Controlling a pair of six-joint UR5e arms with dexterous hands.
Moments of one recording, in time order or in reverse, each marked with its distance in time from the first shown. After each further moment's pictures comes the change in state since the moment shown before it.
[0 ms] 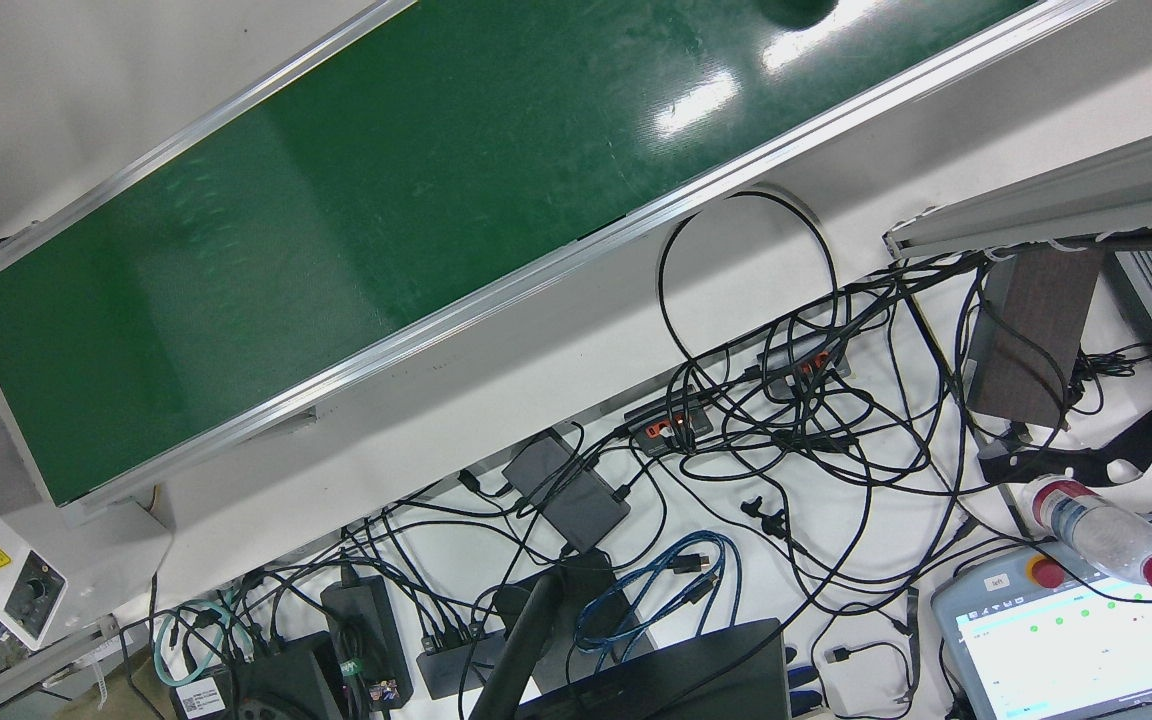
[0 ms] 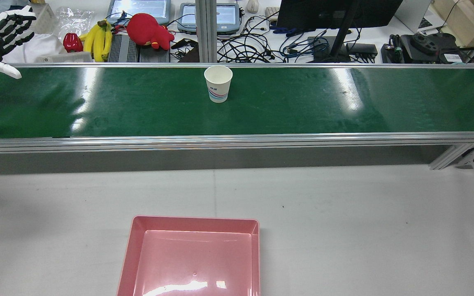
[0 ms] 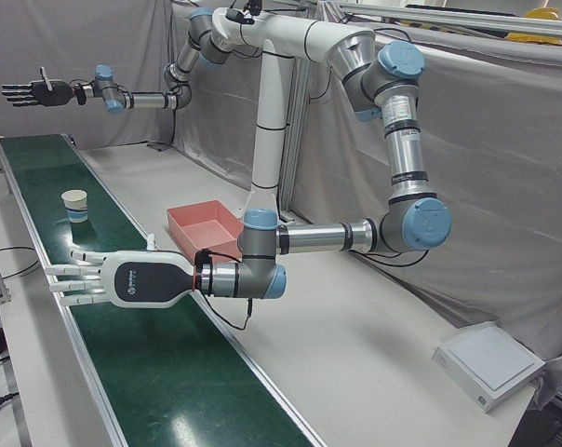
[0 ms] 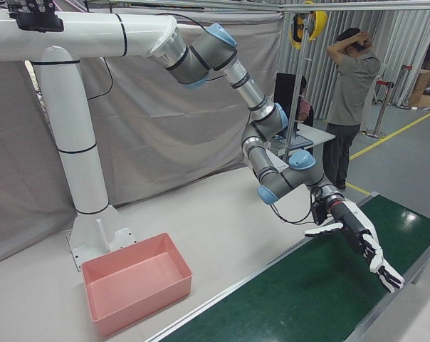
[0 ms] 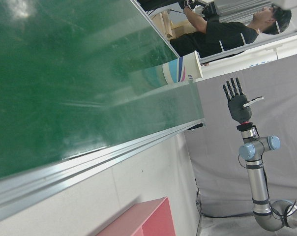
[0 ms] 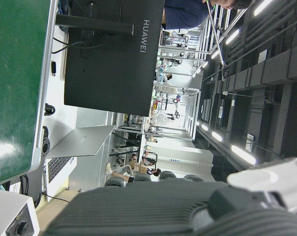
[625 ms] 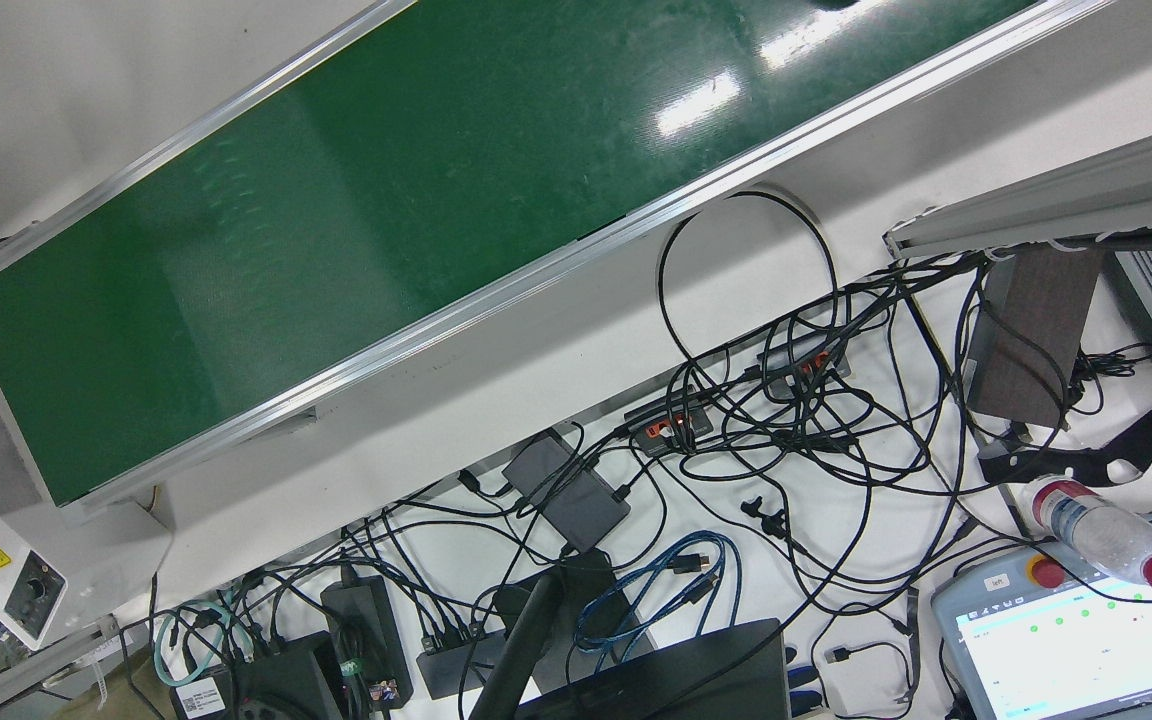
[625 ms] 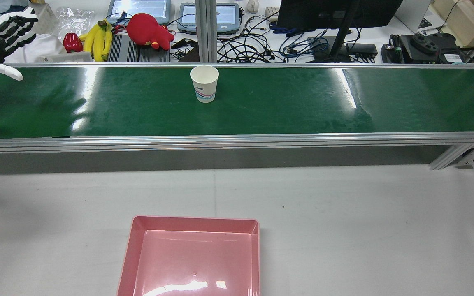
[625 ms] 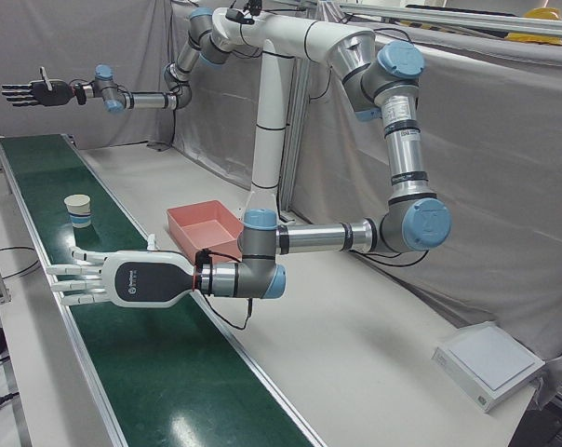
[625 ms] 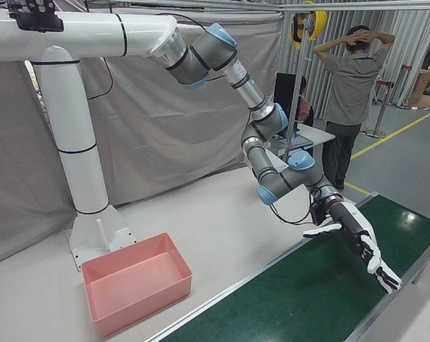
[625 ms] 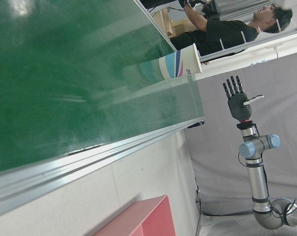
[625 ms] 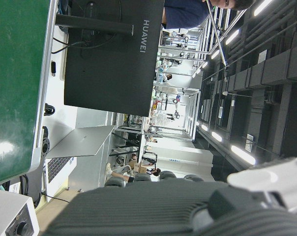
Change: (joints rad) left arm 0.006 0.002 -0.003 0.001 0.001 0.001; right arm 0.000 0.000 0.000 0.001 0.000 0.000
